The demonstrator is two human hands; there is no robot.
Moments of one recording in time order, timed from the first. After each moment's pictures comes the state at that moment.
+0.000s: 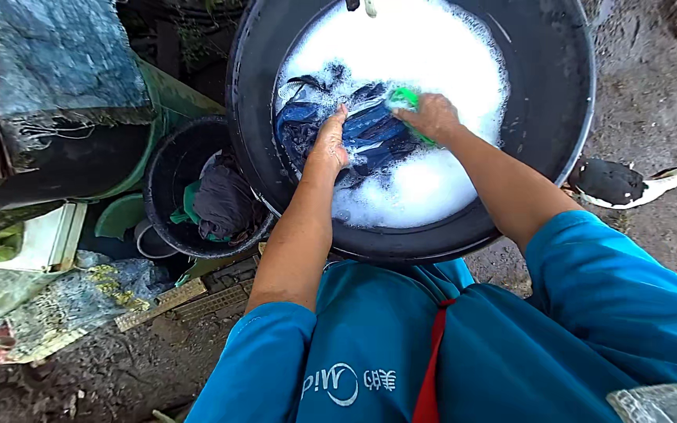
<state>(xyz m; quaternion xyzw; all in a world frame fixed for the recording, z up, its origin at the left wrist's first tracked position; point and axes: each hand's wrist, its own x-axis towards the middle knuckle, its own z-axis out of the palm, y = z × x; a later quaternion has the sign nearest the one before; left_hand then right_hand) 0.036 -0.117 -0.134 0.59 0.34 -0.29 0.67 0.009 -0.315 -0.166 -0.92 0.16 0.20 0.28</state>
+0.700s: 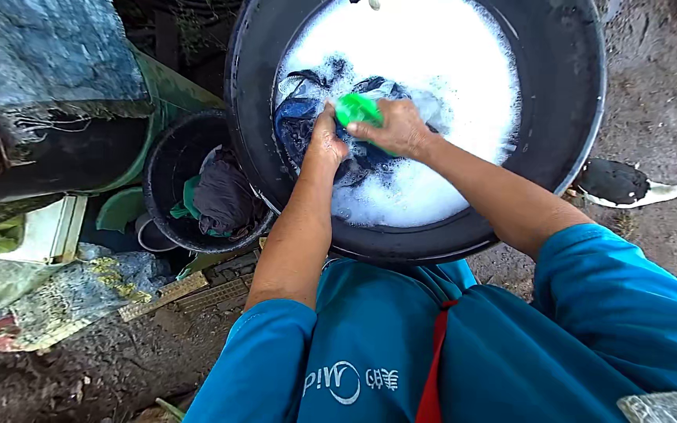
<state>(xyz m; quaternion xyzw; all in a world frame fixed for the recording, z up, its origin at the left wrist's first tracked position) 0.040 -0.116 -0.138 0.52 0.35 -0.21 0.75 -0.001 -0.254 -0.134 -0.92 -0.02 0.12 0.38</state>
